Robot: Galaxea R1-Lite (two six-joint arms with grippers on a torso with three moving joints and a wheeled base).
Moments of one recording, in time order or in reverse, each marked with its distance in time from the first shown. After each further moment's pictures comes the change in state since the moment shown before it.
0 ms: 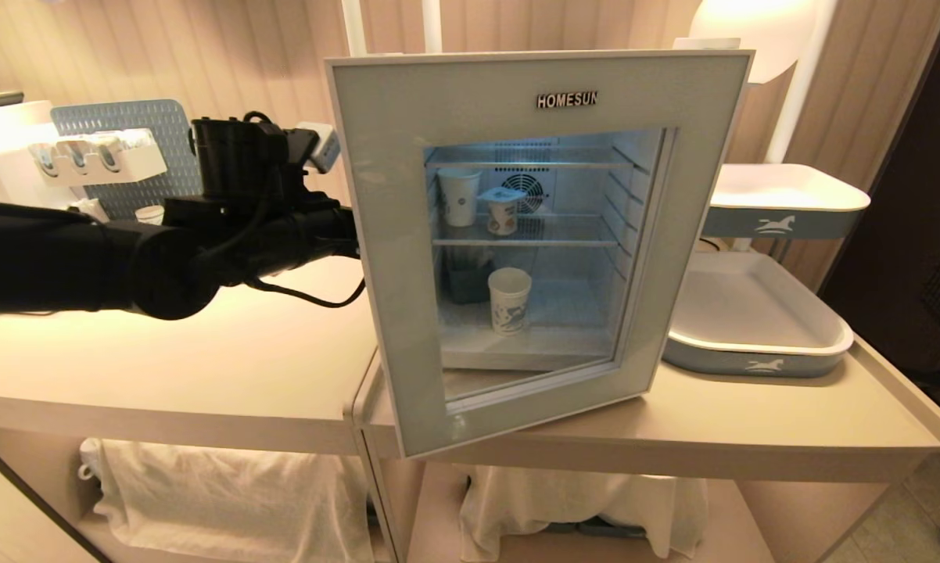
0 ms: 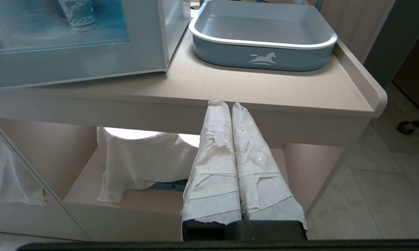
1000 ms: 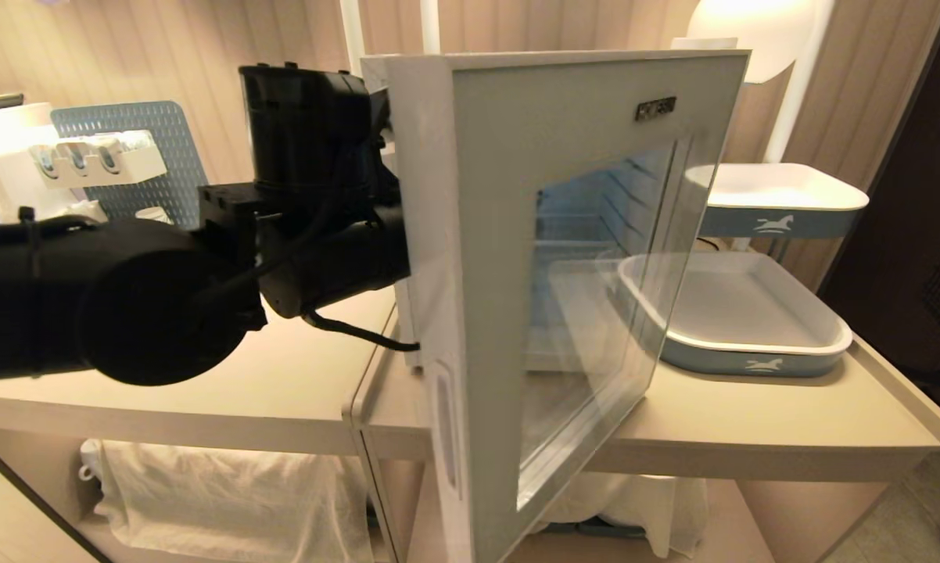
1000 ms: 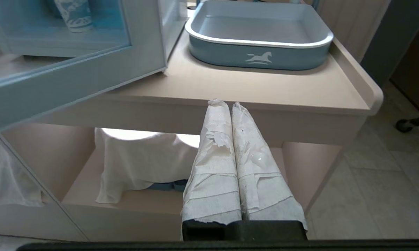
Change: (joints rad) left arm -0.348 -0.132 0.036 0.015 0.058 -0.337; right arm 0.002 0.000 0.000 0.000 0.000 0.000
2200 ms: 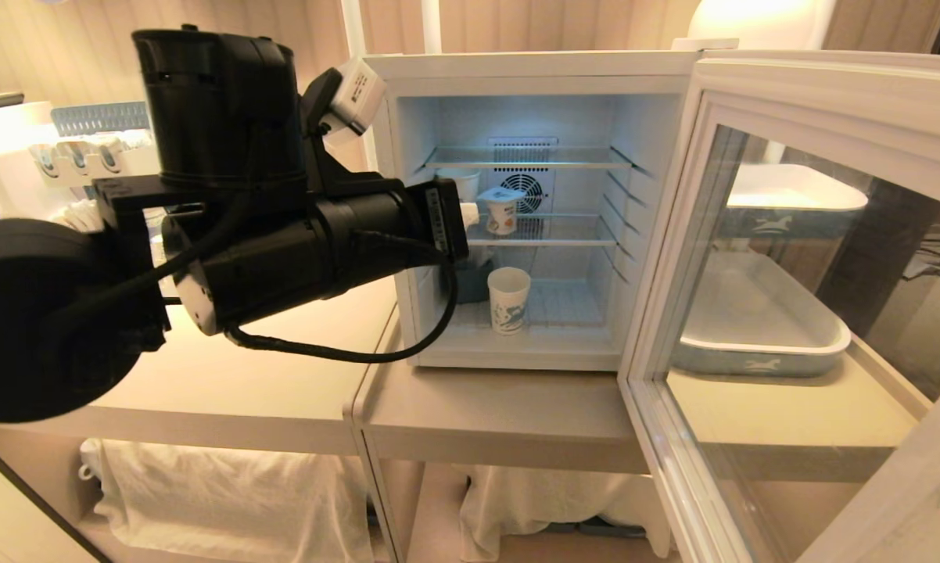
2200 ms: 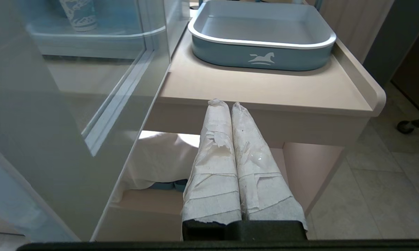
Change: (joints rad) left arm -0.019 -0.117 0.085 0.033 0.007 -0.051; right arm -0.002 0.000 0.000 0.000 0.000 0.000
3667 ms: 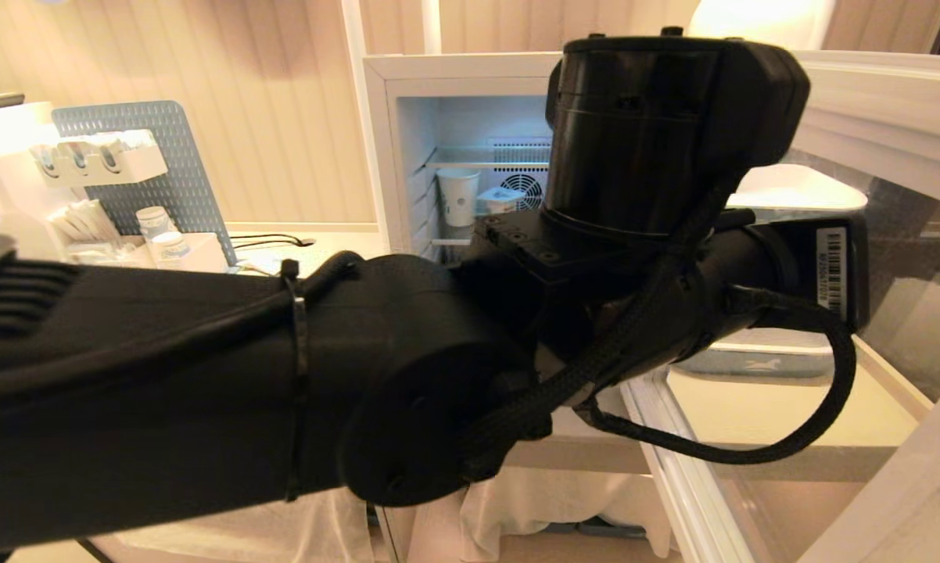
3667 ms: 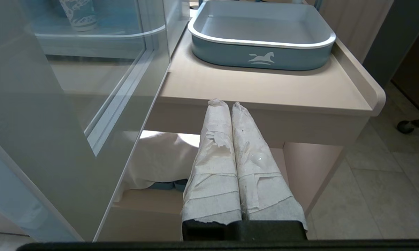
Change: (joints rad) left arm -0.395 0.360 -0.431 -0.004 -0.005 -0.088; right arm 0.000 0.000 0.000 0.001 0.000 0.000
